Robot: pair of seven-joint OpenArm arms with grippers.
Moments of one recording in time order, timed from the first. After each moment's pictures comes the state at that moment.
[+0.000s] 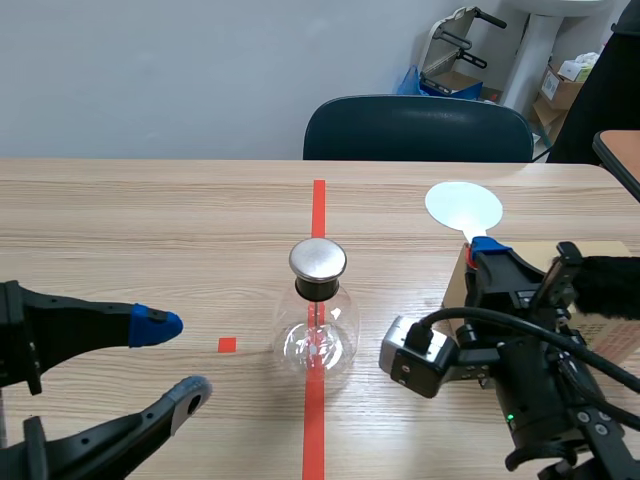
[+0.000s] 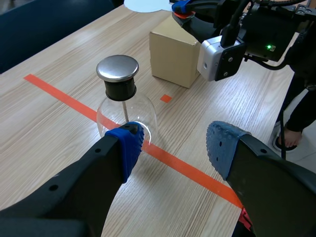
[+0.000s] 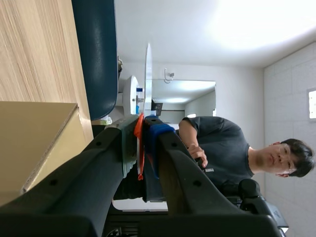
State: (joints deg) left arm 46.9 -45.4 5.6 119.5 -11.3 -24.4 -17.0; right arm -25.3 14.5 -15.8 87.9 -87.8 -33.8 -9.6
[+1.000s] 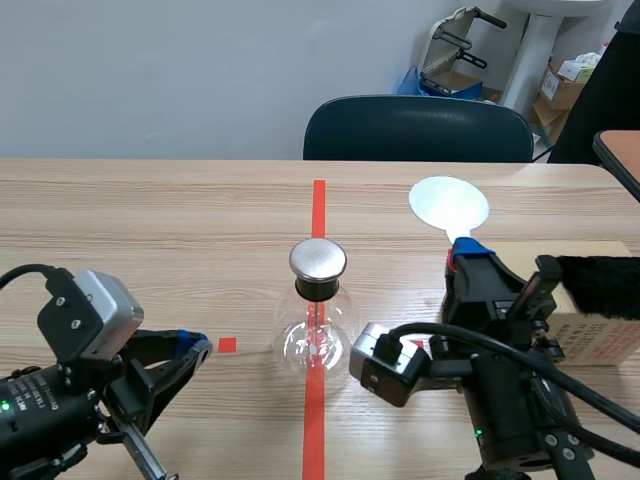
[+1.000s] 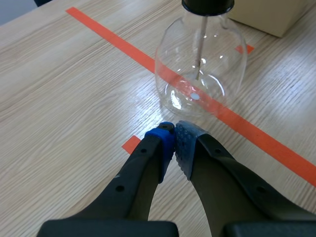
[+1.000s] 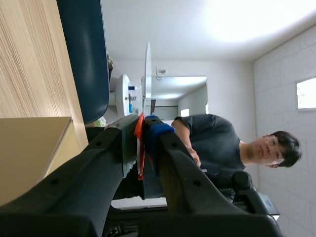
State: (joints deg) left arm 26.0 -22.0 5.6 91.4 6.2 -30.7 -15.6; right arm -24.9 15.7 -23.3 87.9 -90.8 -37.7 -19.5
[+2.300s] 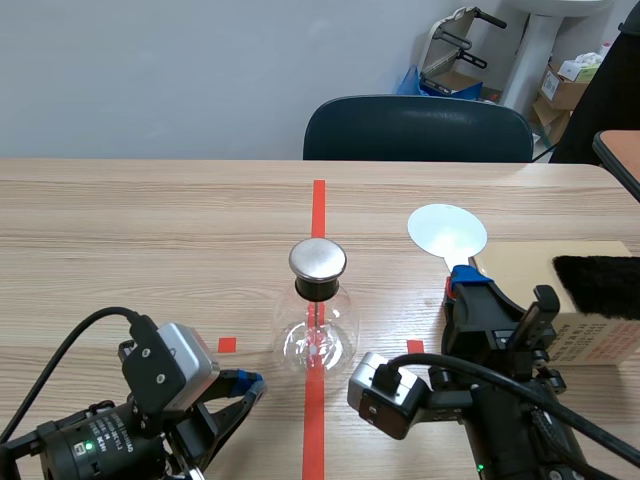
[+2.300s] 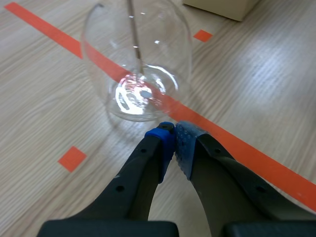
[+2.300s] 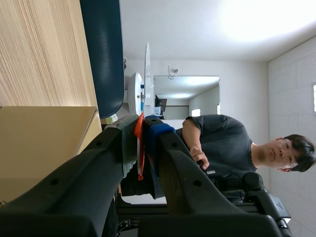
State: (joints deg) left arm 21.1 -24.1 21.1 84.2 6.1 -20.4 -18.9; right arm -27.9 15.7 -23.8 87.9 -90.5 -37.2 -19.9
